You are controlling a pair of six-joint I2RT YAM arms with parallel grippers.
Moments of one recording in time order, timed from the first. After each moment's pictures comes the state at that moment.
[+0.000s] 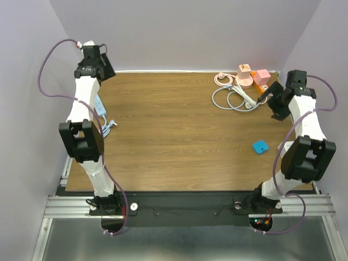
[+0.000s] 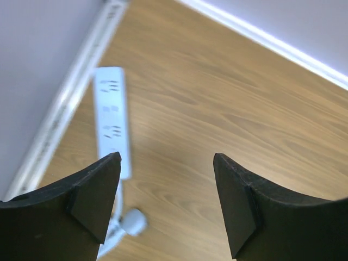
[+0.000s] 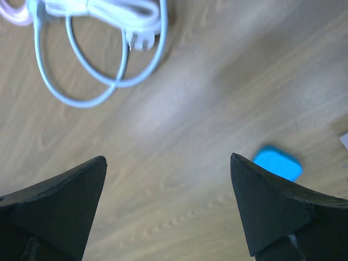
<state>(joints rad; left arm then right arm) 0.09 1.95 1.93 -0.64 -0.21 -0.31 -0.26 1.59 1.45 -0.85 -0.08 0.58</state>
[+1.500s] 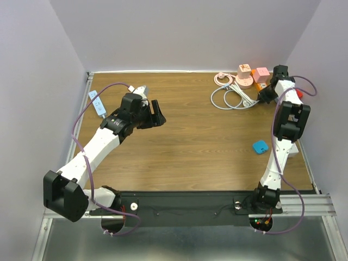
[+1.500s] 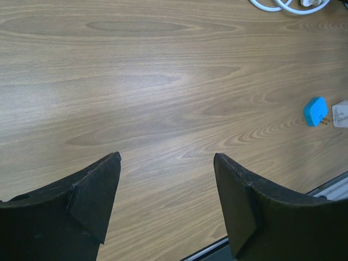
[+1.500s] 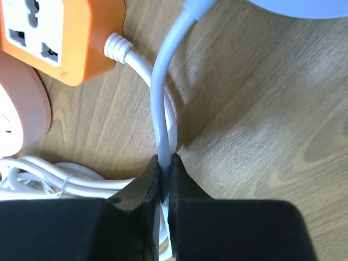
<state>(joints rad) -0.46 1.23 1.04 -0.45 0.11 -0.54 -0.26 2.40 2.11 -0.80 0.05 0.81</state>
